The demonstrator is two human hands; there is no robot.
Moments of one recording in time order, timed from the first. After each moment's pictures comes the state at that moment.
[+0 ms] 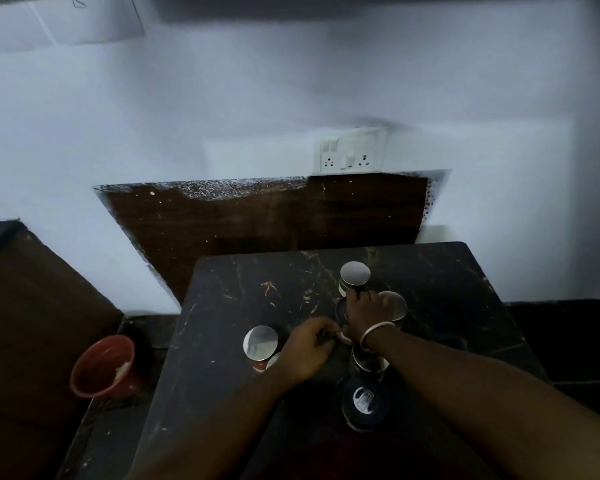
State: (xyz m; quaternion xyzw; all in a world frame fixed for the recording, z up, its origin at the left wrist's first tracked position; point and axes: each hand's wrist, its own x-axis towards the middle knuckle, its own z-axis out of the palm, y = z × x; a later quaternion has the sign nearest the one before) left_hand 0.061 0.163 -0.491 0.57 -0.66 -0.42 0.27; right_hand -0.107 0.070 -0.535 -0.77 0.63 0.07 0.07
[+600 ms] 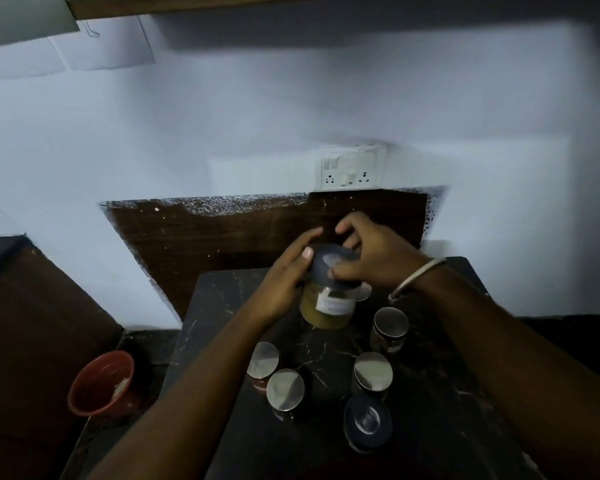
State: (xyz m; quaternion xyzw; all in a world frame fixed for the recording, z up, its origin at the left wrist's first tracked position) left_hand 0.080 0.118 -0.335 0.45 -0.59 -0.49 0.45; right_hand -0.113 0.082 -0.282 -0.78 0.50 -0.20 0.32
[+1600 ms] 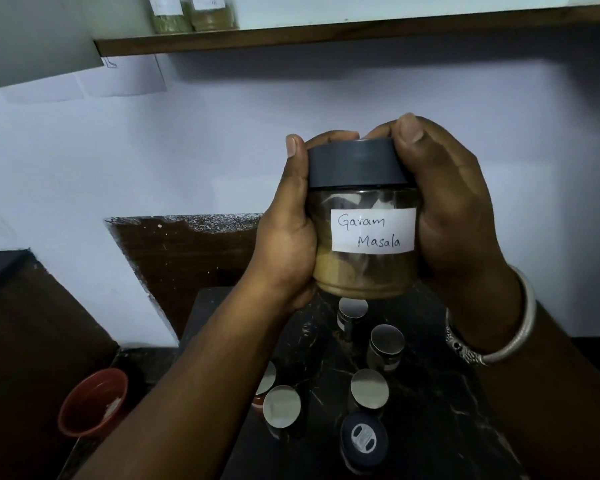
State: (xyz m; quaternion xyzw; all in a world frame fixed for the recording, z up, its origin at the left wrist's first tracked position) left_hand 0.026 0.171 -0.184 0.22 -0.46 -0.59 0.62; right_hand -0.106 0.171 -0.157 -0.62 0.22 -0.63 0.41
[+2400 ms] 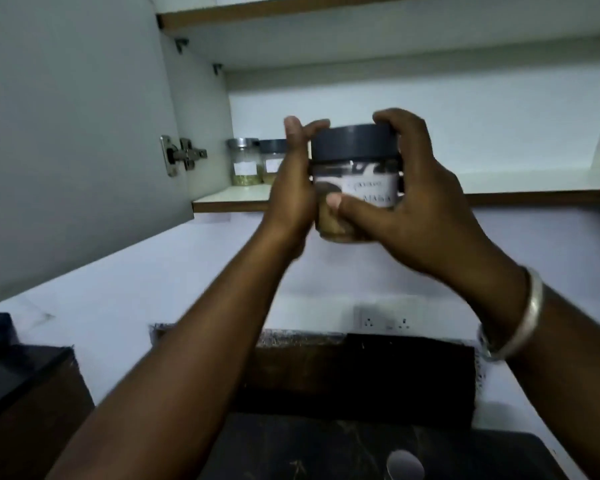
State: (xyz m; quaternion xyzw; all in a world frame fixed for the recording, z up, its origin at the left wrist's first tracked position) left_hand 0.096 0.054 -0.020 0.30 -0.56 -0.32 0.71; right_hand -0.056 0.085 -0.030 -0.78 0.32 -0.54 0.06
